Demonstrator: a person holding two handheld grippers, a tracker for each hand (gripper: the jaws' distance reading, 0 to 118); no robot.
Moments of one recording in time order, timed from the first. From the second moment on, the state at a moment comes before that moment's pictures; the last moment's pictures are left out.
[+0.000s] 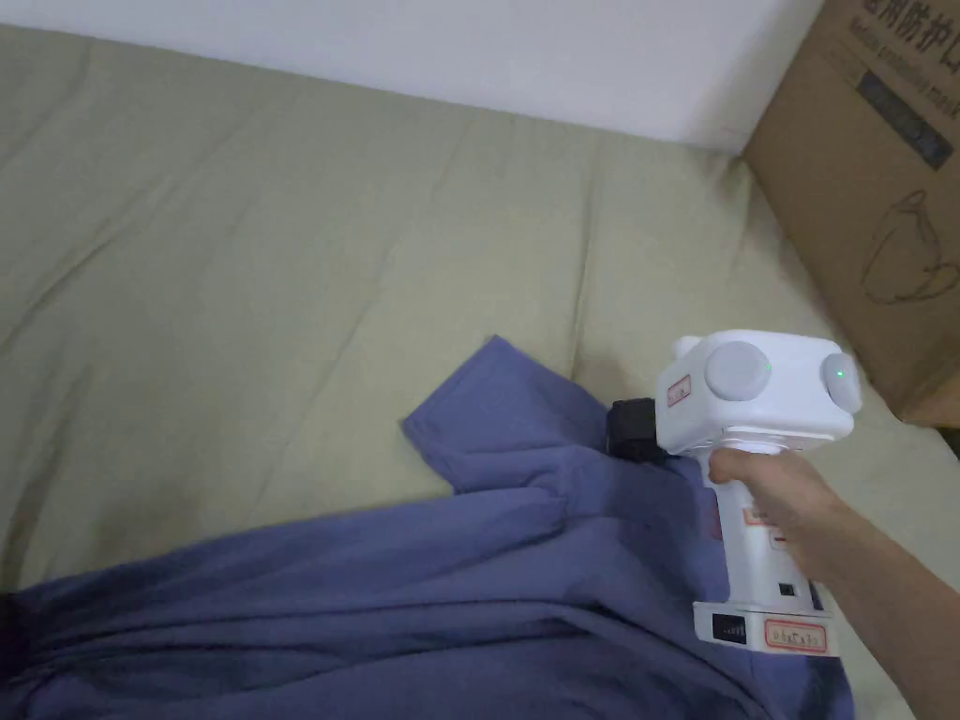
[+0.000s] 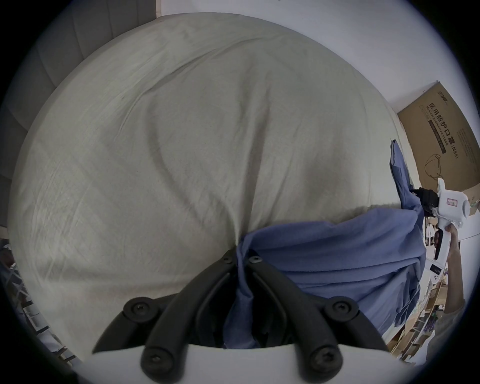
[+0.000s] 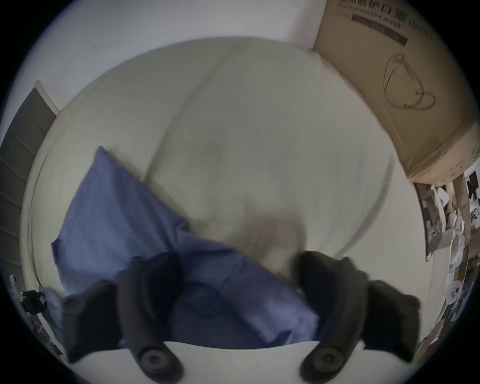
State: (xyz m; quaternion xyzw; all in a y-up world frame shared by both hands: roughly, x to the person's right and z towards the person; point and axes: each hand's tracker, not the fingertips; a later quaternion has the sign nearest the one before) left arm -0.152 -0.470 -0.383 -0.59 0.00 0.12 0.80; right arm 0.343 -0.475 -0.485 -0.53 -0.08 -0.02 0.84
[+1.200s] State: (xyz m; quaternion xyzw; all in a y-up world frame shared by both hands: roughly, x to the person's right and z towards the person) left arm -0.146 -0.125 -0.477 -0.23 0.01 0.11 0.97; right arm 0.349 -0.061 -0.453 -0.12 -0.09 -0.15 0.98
